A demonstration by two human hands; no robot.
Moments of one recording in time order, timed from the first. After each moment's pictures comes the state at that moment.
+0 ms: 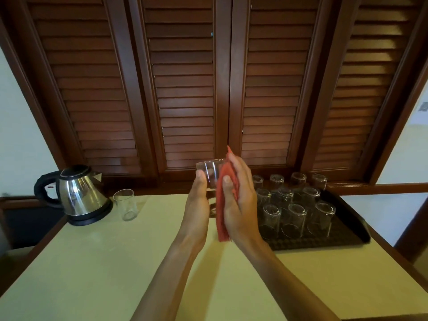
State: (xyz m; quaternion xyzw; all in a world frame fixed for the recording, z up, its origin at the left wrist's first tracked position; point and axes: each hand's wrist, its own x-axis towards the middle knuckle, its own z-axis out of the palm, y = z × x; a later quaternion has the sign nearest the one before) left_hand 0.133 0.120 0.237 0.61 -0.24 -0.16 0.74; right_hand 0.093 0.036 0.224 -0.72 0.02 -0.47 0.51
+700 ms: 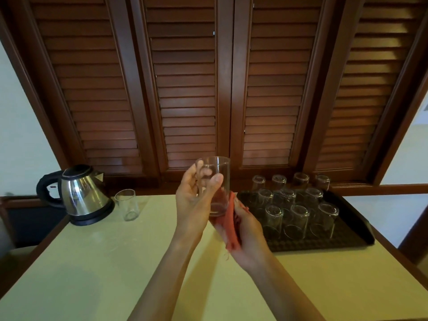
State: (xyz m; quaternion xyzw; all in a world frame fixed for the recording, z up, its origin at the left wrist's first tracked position) left_hand 0.148 0.117 0.231 0.58 -0.25 -0.03 0.78; right_hand 0.071 0.040 0.206 -0.32 0.15 -0.16 0.92
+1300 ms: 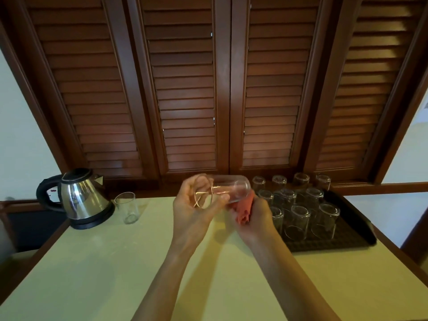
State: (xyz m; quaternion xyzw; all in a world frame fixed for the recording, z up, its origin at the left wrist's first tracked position) left_hand 0.149 0.123 0.216 0.61 -0.26 -0.02 0.75; right_hand 0.099 0.008 0.228 -0.24 0.24 -0.24 0.91
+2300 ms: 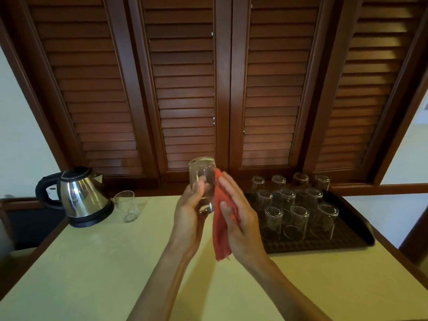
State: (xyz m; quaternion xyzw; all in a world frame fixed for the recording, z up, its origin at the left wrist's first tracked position) left_hand 0.141 0.129 0.224 0.51 -0.23 -0.18 0.81; right_hand 0.080 0.028 0.193 -0.74 -0.05 -0.38 0.55
